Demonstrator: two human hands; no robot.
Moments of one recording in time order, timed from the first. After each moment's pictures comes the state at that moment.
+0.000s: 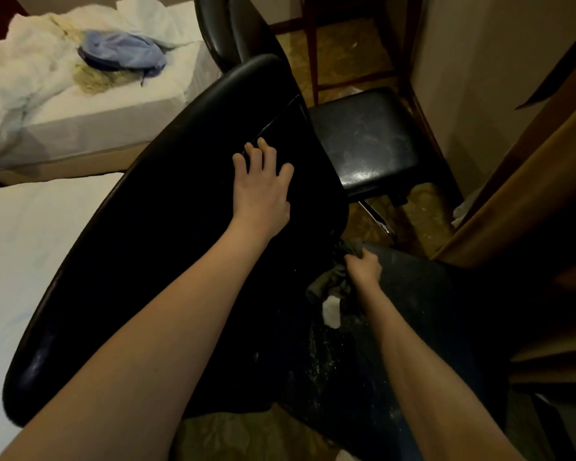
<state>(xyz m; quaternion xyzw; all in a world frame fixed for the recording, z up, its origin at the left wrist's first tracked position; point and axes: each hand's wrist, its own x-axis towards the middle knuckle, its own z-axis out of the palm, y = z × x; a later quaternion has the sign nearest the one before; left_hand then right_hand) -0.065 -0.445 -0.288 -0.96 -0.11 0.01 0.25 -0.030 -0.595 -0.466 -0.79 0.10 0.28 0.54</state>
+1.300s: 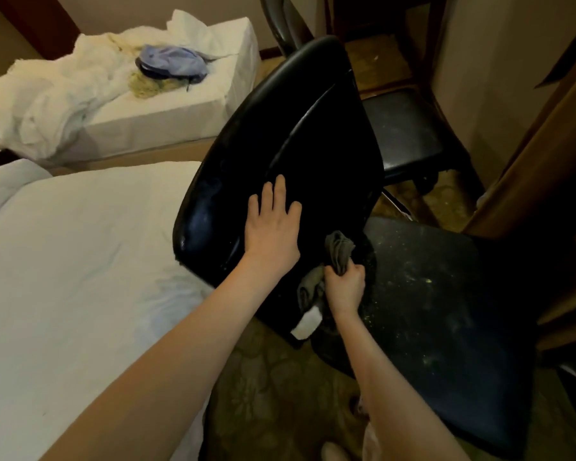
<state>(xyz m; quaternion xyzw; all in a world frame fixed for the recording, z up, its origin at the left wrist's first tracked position) -0.263 -0.446 -0.284 -0.98 -0.12 0.04 0.14 -0.244 -0.544 -0.427 -0.79 0.05 0.17 0.58</state>
